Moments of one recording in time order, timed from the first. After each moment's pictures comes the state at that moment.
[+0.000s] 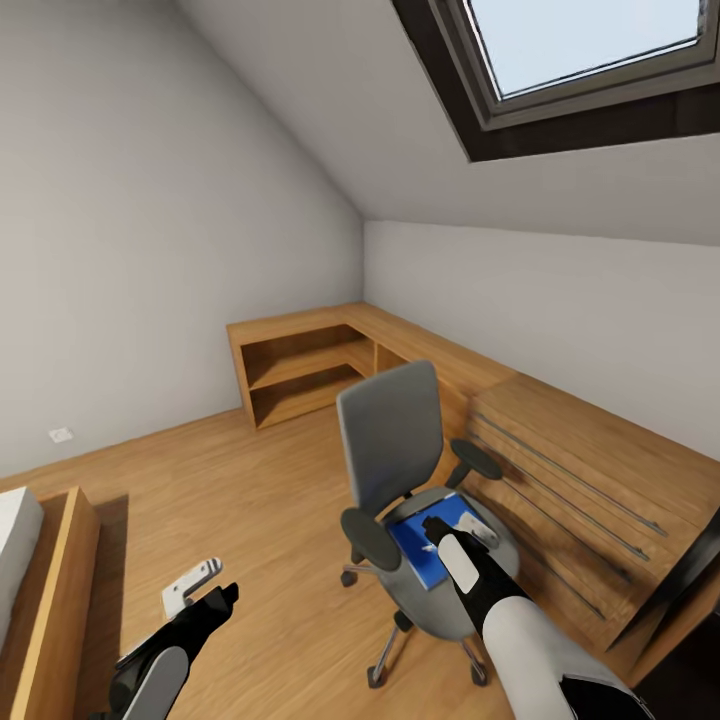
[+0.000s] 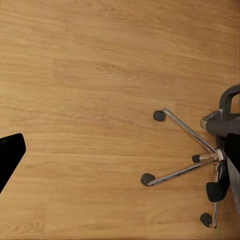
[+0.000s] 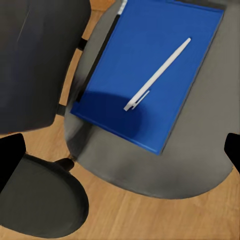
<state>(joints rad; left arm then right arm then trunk) -0.09 0.07 -0.13 -1.51 0.83 0.43 0.70 -0.75 0.17 -0.18 -0.42 -0.45 0.11 -0.37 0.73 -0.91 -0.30</state>
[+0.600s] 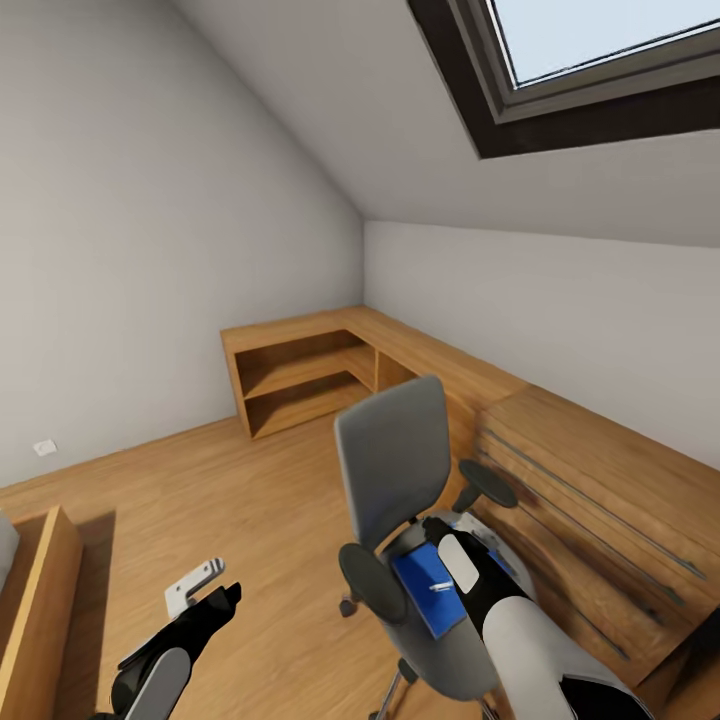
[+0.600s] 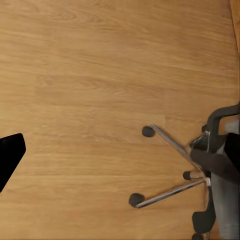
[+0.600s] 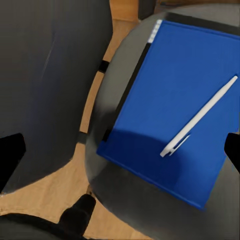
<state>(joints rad) -0.09 0.08 -0.14 -1.51 0.83 0.42 0.69 -0.75 0.17 -0.18 -0.42 -0.46 0.12 -0.37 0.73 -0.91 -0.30</state>
